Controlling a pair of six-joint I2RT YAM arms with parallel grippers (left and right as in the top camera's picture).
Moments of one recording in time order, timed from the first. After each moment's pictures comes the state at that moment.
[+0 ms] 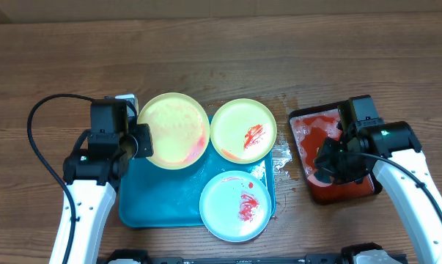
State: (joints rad) left arm -0.05 1.16 0.98 -0.80 -0.07 -0.15; right arm 0.16 1.30 1.05 -1.21 -0.15 0.57
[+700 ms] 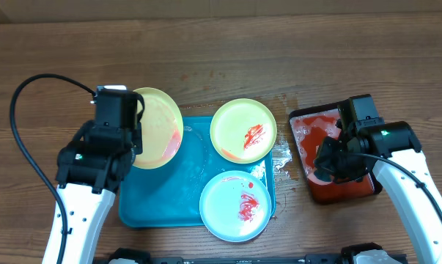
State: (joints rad) left arm -0.18 1.16 1.20 -1.05 -0.47 -0.15; right arm 0.16 1.30 1.05 -1.19 -0.15 0.54
